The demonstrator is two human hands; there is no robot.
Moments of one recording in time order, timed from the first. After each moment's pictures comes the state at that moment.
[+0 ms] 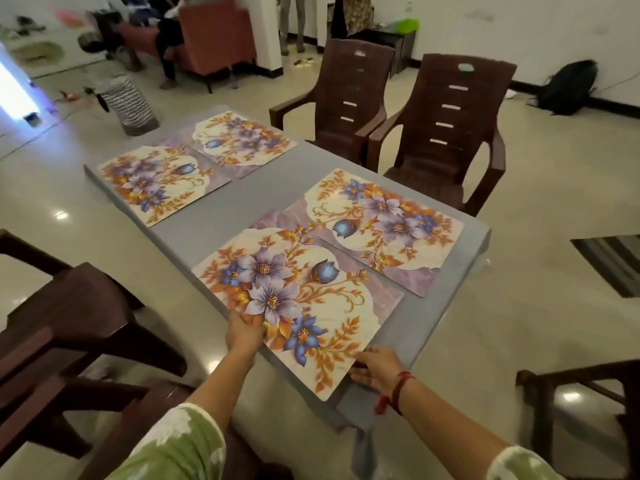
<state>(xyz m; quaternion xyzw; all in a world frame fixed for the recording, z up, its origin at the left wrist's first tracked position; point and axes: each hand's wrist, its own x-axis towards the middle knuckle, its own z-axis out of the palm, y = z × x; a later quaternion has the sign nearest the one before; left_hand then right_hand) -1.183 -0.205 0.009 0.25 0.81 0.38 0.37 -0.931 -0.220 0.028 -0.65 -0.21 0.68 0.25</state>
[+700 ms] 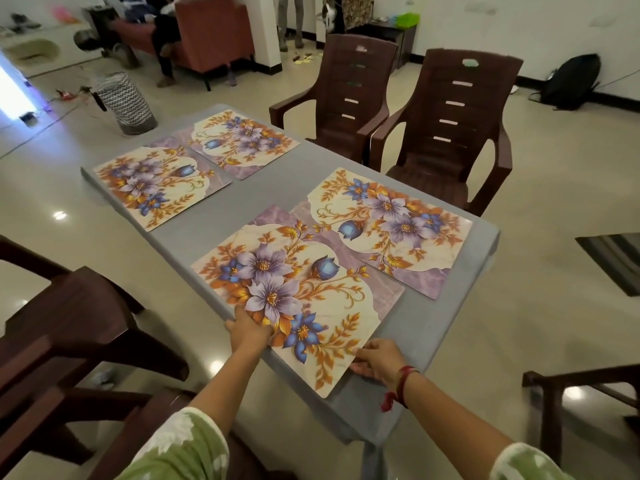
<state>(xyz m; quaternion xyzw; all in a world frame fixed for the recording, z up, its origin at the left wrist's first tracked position) -1.183 -0.182 0.026 0.30 0.86 0.24 0.33 -0.944 -0.193 0.028 -0.64 -0.24 0.69 0.24</state>
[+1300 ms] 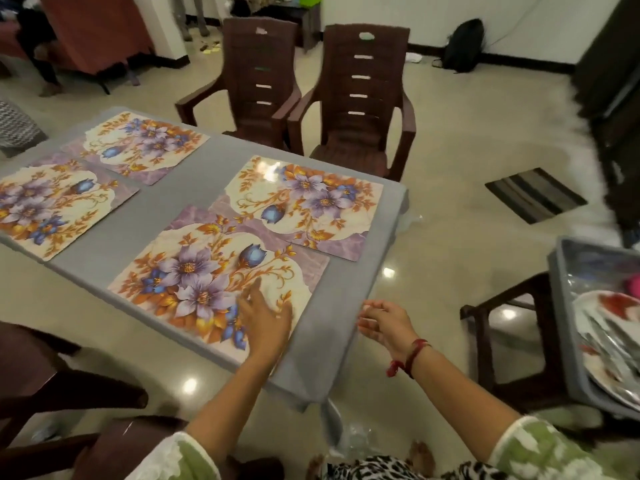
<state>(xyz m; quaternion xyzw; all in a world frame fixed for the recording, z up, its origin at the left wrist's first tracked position) -1.037 -0.210 0.060 0.53 0.74 0.31 0.27 -0.830 -0.229 0.056 -0.64 -0.16 0.61 0.44</state>
